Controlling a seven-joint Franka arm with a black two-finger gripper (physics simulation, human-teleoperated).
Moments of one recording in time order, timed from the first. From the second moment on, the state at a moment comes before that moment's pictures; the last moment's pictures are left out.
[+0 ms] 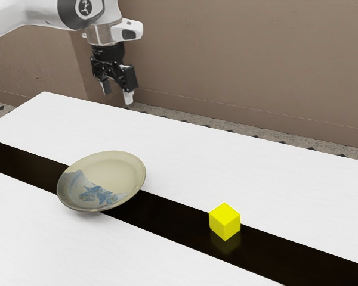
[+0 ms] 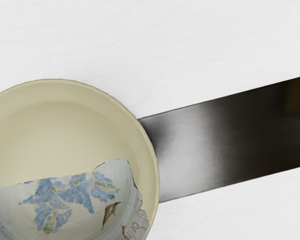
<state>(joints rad) 0.10 0.19 -0.17 -1.37 0.04 1.53 0.19</state>
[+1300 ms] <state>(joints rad) -0.44 0.49 0.05 -1.45 -0.14 1.73 0.39</state>
